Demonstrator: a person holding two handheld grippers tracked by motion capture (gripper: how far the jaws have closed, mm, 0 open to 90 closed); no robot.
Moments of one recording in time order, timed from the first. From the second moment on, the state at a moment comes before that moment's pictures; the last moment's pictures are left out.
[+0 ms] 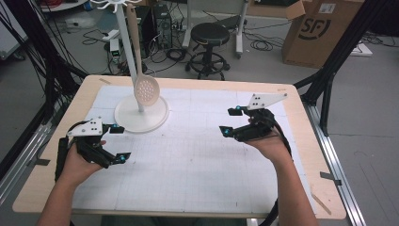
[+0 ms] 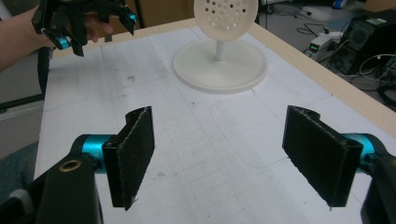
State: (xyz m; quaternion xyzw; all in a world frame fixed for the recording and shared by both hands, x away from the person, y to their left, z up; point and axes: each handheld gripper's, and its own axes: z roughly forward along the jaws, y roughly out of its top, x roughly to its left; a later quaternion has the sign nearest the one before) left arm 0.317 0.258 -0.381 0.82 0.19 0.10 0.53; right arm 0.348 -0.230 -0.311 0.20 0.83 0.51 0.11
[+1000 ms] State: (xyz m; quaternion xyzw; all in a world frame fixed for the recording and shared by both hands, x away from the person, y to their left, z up) left arm 0.320 0.257 -0.386 0.82 0.20 0.09 0.53; right arm 0.328 -0.261 -0.373 0.25 0.80 0.52 0.12
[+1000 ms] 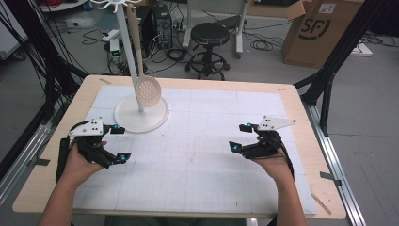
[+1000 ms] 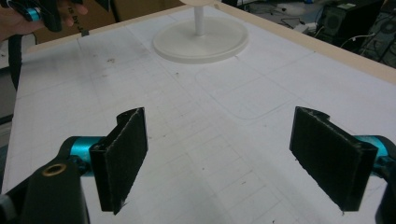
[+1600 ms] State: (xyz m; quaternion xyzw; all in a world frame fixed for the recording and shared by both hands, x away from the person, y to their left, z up) left arm 0.319 0.258 -0.385 0.82 0.19 0.09 0.53; right arm 0.330 -0.253 -0.388 0.26 0.82 0.50 0.10
